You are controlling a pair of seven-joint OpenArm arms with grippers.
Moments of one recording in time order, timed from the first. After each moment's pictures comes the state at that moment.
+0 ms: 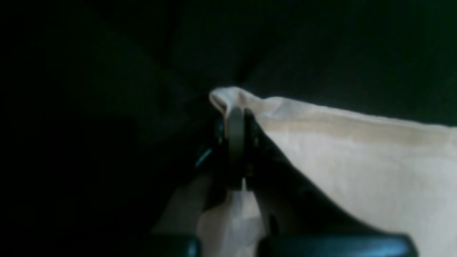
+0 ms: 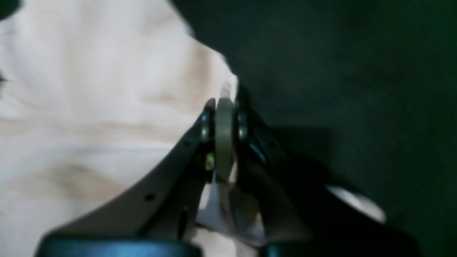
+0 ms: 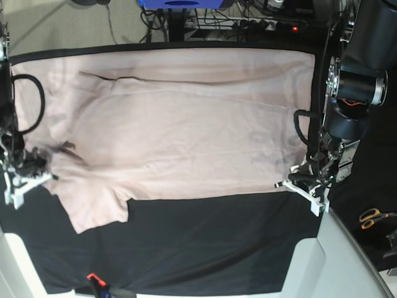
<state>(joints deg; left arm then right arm) -32.2 -19.5 13.2 22.5 -32.7 -9.0 19.5 20.1 27.1 -10.3 42.9 41.3 6.9 -24.5</state>
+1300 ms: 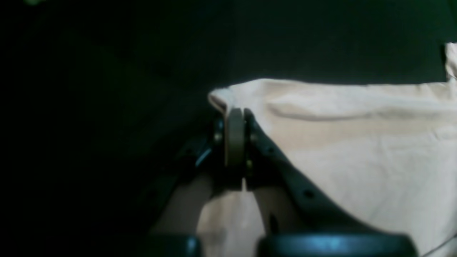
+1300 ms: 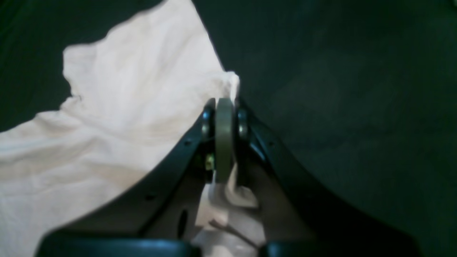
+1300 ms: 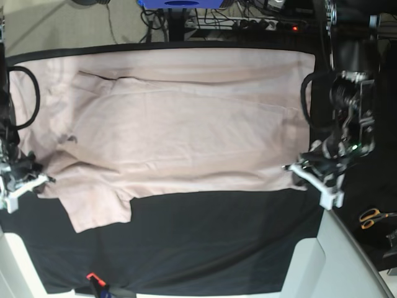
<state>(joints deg) -5.2 -21.9 -4.0 77.6 -32.2 -8.3 41.3 12.6 29.2 -6.2 56.3 41.8 6.7 -22.0</state>
